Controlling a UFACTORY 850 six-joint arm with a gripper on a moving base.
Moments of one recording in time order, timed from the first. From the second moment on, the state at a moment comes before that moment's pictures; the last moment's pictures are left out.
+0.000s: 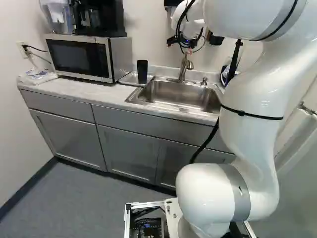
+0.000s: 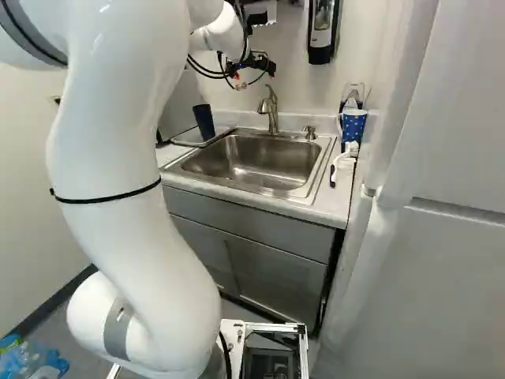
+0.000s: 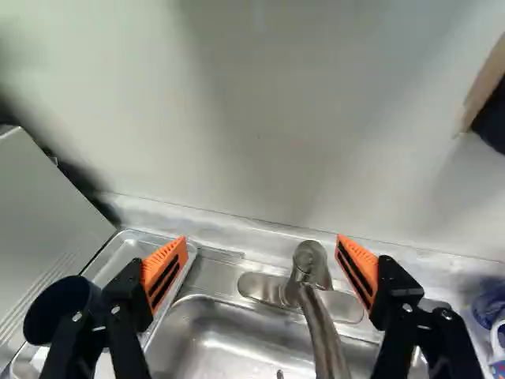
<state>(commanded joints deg) -6.7 -13.7 -85.8 0.7 -6.1 0.5</state>
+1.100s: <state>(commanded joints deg) -9.9 1.5 -70.4 0.7 -7.2 0.5</state>
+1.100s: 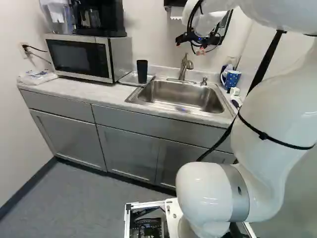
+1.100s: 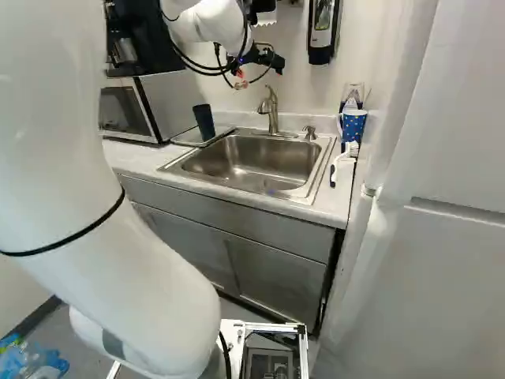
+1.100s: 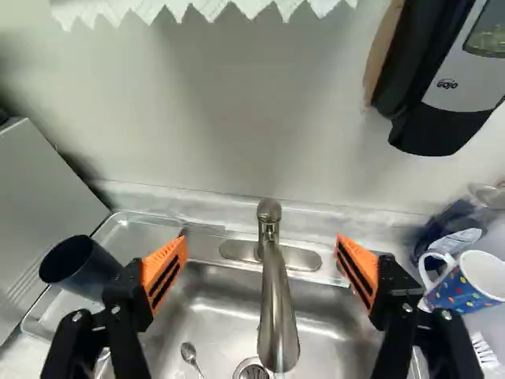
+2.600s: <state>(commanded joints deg) -10.4 7.1 -65.0 0.7 -37.8 0.5</state>
